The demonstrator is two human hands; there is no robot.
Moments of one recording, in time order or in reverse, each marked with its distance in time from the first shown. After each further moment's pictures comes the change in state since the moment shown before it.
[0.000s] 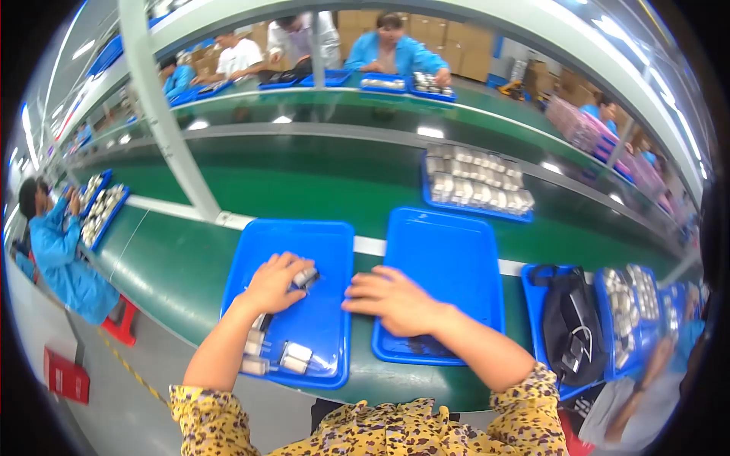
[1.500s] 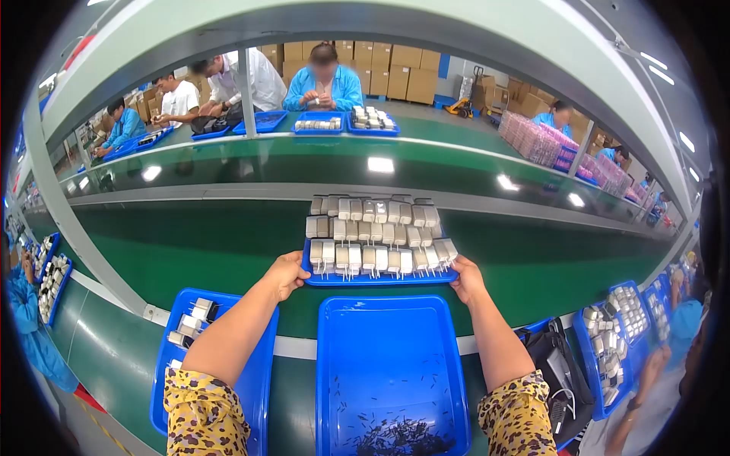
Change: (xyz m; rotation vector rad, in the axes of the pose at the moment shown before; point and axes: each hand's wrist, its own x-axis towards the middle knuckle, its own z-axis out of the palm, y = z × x) left_hand 0.317 0.010 0.056 -1.373 -0.028 -0.498; right_hand -0.198 0.304 -0.033 1.260 1.112 1.198
